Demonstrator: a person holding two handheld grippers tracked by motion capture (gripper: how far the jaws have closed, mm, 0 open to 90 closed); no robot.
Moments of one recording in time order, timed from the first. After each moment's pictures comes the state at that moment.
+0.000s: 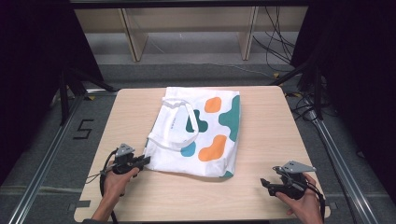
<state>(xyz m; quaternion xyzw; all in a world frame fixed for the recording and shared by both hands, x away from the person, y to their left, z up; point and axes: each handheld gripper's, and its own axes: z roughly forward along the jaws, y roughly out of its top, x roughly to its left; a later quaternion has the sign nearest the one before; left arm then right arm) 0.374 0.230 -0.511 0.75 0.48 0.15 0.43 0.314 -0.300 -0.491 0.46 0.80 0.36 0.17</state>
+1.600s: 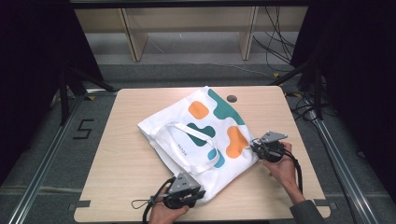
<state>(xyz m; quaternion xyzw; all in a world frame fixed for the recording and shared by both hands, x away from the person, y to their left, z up) 0.289 0.057 -0.513 0.81 0.32 0.06 0.49 0.419 -0.267 -0.485 0.37 0.84 0.32 0.23</state>
